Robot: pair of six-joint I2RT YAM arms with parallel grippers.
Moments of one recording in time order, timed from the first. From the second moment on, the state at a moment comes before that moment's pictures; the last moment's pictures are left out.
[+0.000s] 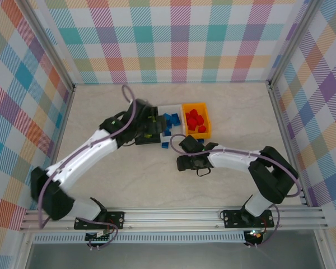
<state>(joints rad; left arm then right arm) -0.67 1.36 1.25 -0.72 -0.23 -0.65 0.83 1.61 0.86 -0.46 0.10 0.61</state>
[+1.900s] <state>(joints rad) -0.67 0.92 0.75 -0.81 -0.35 -0.86 0.71 2.07 1.76 -0.58 0.16 0.48</state>
